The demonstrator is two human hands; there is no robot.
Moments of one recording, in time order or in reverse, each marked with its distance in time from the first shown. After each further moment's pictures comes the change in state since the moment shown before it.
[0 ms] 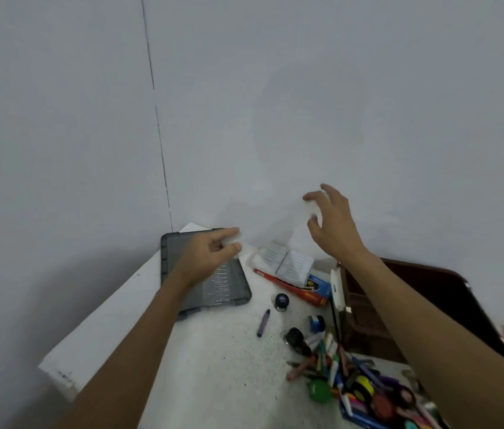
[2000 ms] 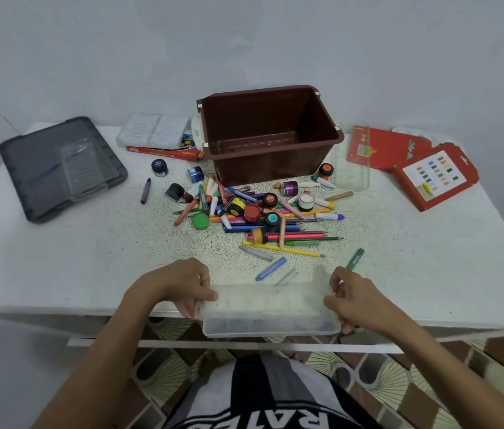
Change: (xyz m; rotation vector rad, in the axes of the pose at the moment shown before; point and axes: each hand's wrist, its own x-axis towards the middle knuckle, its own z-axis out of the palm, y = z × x) left_hand -0.202 0.005 0.207 0.466 -1.002 -0.606; right_hand -0.455 0.060 -0.126 0.307 -0.591 1.044
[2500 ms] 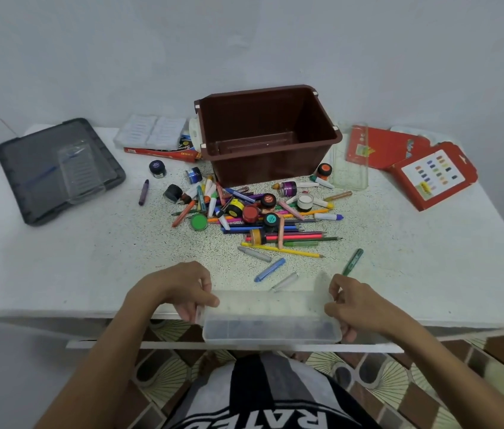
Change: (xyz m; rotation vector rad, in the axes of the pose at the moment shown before) left_hand 0.006 0.000 0.001 0.048 -0.058 -0.010; right_hand -0.001 0.004 -0.002 -0.015 -0.118 0.049
